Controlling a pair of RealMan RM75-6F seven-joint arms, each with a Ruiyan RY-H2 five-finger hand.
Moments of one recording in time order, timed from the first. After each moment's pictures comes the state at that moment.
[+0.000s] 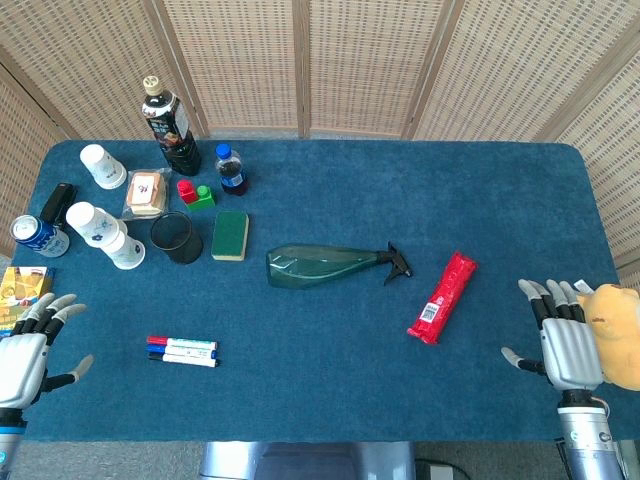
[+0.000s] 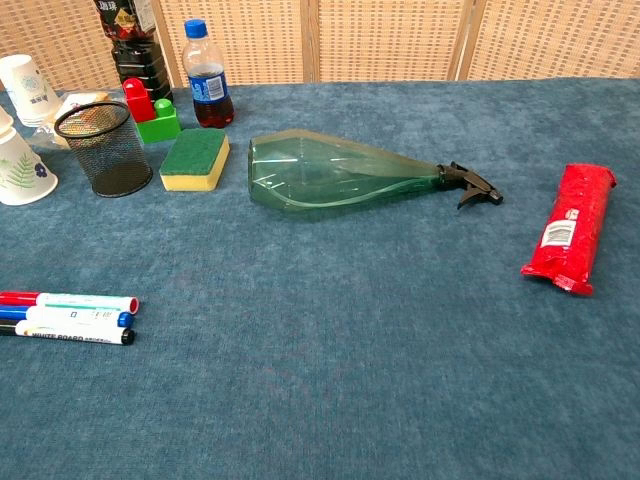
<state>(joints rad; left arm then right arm) -0.05 -1.11 0.00 -1.77 1.49 1.47 0.02 0.13 -1.17 0.11 -1.80 -1.36 1.43 -0.20</state>
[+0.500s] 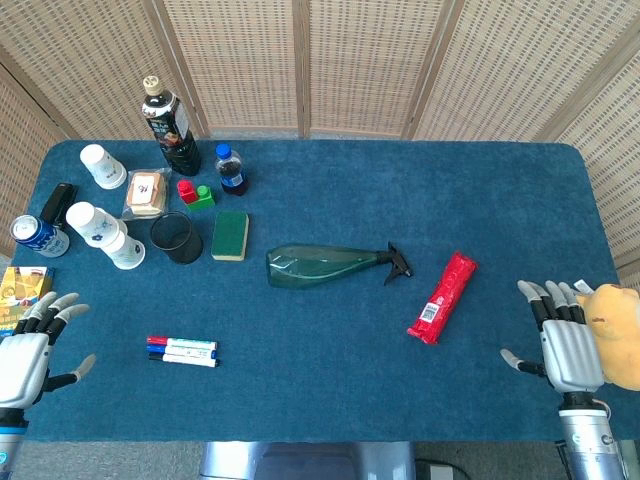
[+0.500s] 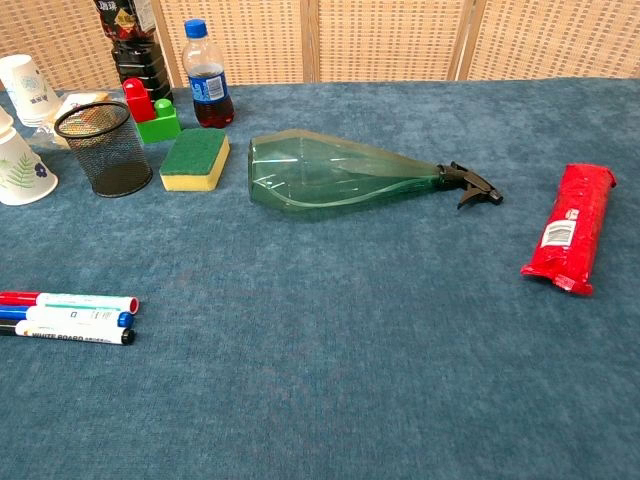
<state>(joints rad) -0.05 -1.11 0.00 -1.78 1.51 1.47 0.03 0.12 -1.14 0.09 -1.82 -1.40 1.43 -0.16</state>
